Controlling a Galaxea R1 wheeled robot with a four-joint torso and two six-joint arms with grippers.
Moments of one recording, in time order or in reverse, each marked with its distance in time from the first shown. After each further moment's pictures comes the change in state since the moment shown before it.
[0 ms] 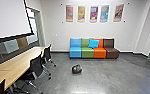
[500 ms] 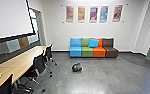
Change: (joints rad) left arm 0.000 0.000 0.003 0.001 0.000 0.004; right arm -0.004 -0.001 0.000 0.000 0.000 0.000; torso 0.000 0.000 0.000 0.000
